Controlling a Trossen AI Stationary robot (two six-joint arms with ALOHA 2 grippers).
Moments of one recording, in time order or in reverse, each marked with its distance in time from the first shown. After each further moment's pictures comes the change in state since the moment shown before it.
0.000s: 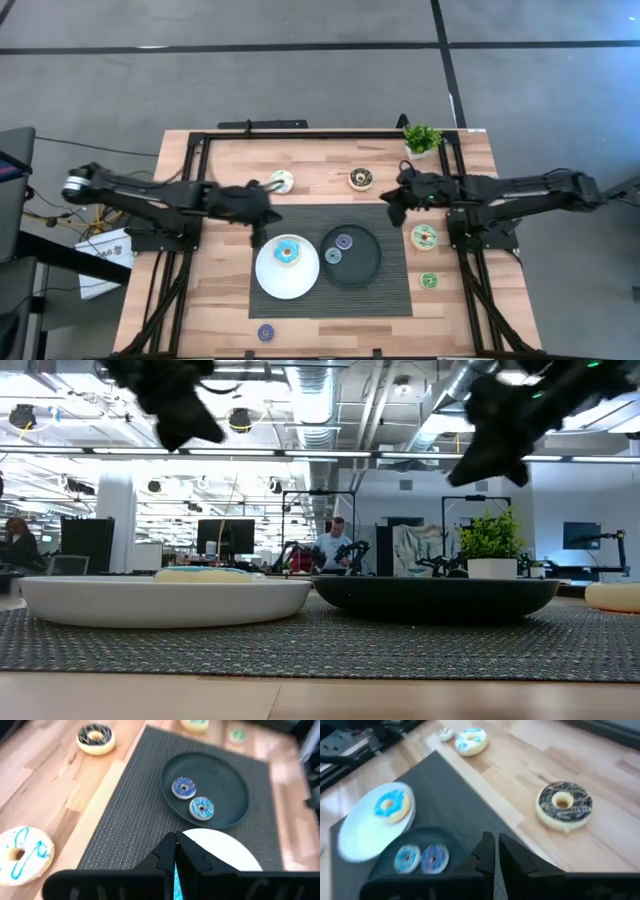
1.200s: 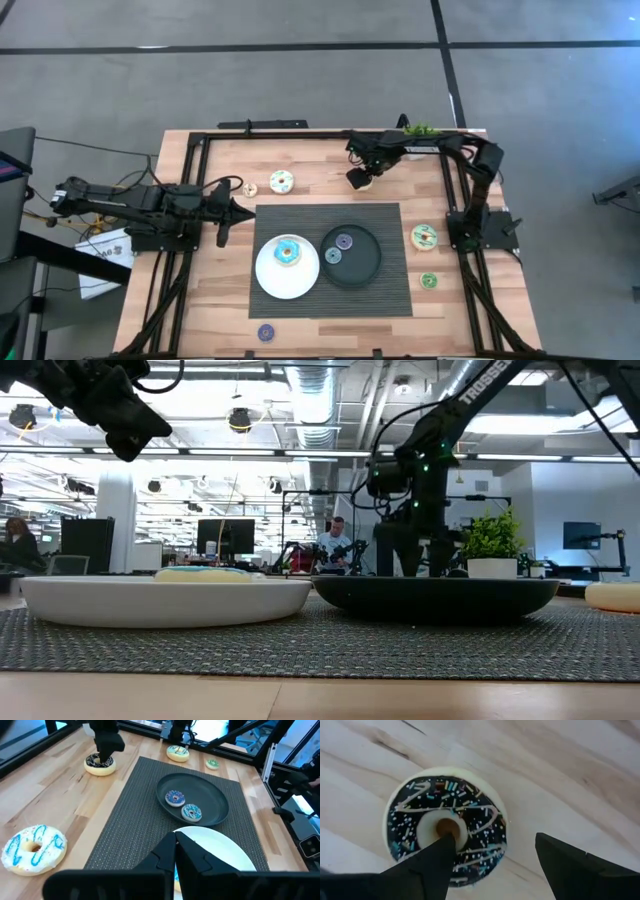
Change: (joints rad) left arm -0.001 -0.514 -0.303 0.033 0.019 0.058; right arm -0.455 0.960 0.606 -0.398 -0.142 -0.086
